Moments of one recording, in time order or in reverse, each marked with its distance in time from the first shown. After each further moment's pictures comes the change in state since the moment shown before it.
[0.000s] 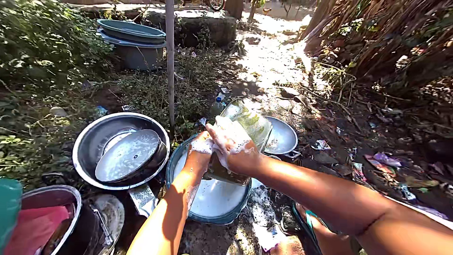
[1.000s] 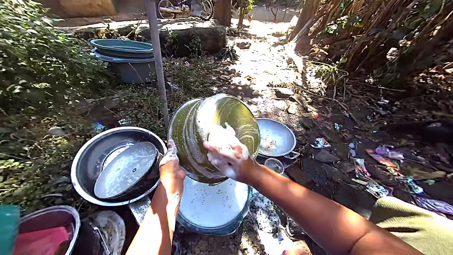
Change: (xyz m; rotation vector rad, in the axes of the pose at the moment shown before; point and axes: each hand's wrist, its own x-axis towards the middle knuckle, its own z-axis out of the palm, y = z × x) left_hand 0.012 -0.016 -0.029 -0.451 0.545 -0.165; right_hand -0.026 0.022 0.024 0.355 0.336 -0.062
